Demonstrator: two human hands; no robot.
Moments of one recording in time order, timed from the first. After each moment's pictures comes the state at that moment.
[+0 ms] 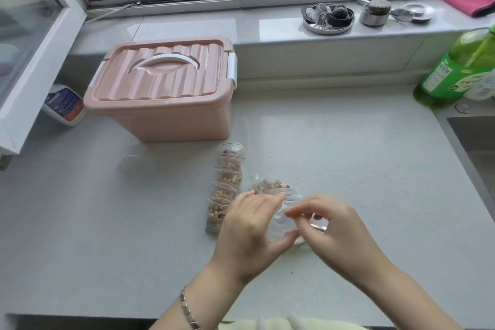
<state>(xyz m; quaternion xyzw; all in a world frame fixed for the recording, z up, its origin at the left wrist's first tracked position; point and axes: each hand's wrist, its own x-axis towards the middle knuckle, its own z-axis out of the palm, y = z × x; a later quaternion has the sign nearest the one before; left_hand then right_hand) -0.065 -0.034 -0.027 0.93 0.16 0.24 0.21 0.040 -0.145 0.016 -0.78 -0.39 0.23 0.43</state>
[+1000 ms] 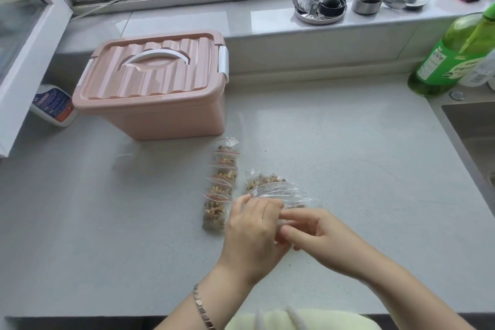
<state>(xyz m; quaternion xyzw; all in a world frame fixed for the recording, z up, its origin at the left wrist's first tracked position) -0.062 -0.048 -0.055 0.95 0.16 0.24 0.14 0.038 -0.150 0.004 -0.65 -0.30 0.52 0.46</state>
